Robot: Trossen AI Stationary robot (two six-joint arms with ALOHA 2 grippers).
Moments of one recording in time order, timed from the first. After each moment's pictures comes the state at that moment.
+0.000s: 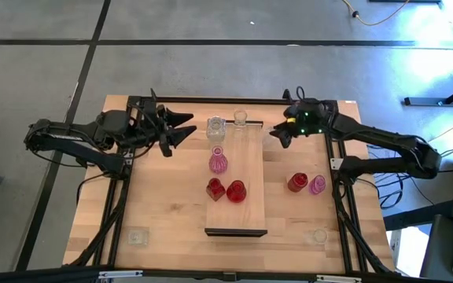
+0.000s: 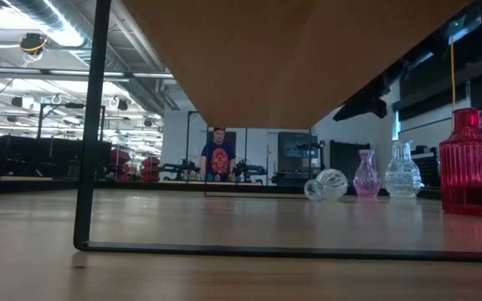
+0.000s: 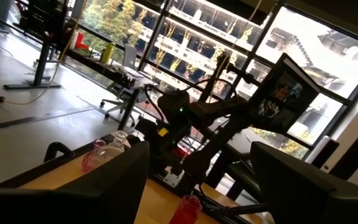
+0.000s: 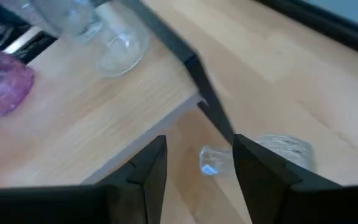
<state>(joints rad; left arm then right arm) -0.08 0.93 0.98 0.03 -0.42 -0.44 -0.54 1.08 0.71 -0.29 -0.27 0.28</state>
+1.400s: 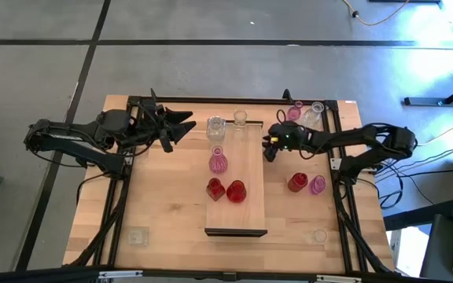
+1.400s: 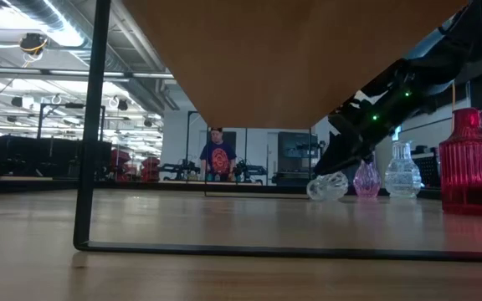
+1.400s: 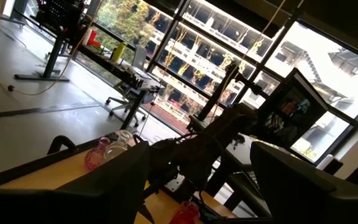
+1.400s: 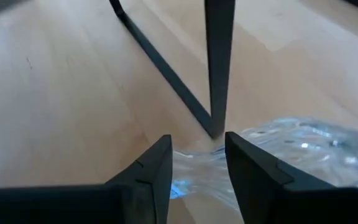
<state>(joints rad) -0.07 0.93 0.98 0.03 -0.46 -0.52 -0.39 1.45 0.46 0.26 0.00 0.20</state>
